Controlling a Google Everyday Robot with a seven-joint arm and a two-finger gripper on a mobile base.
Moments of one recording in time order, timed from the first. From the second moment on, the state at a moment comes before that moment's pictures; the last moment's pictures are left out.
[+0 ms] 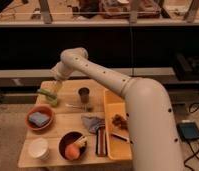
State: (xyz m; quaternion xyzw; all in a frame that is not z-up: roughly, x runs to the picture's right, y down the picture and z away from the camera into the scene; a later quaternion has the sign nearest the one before) arm -0.262 -0.051 0.828 -0.22 -0.34 0.01 0.92
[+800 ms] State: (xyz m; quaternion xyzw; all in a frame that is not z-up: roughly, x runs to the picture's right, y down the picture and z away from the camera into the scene) arm -0.319 -0.027 0.853 -0.26 -0.33 0.00 0.91
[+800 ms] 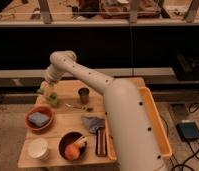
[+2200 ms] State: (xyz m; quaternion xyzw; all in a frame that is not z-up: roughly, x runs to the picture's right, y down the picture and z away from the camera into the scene) arm -0.332 -0.012 0.894 -0.30 -0.33 0.03 0.90
